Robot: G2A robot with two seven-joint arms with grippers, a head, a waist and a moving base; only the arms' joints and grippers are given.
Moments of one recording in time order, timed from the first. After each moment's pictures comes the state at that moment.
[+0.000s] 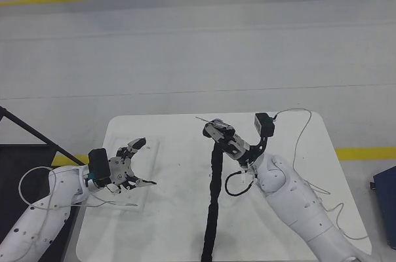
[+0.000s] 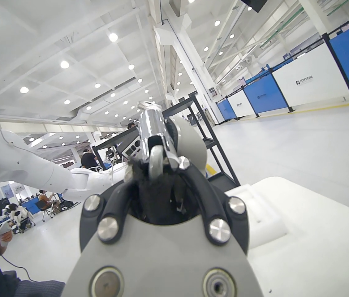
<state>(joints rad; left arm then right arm) 1.30 -0.68 -1.26 -1.57 1.50 -0.84 0.87 -0.95 -1.33 0.94 -1.27 -0.42 -1.01 -0.14</state>
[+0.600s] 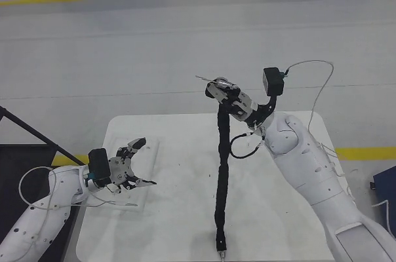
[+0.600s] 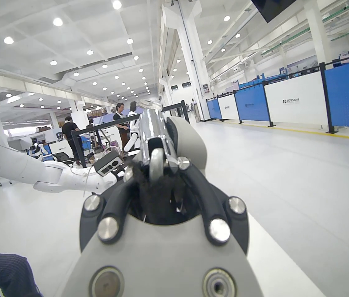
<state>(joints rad) 1.30 -0.68 -1.26 -1.57 1.50 -0.84 0.87 -0.66 -1.34 0.98 -1.15 -0.45 -1.01 -0.06</state>
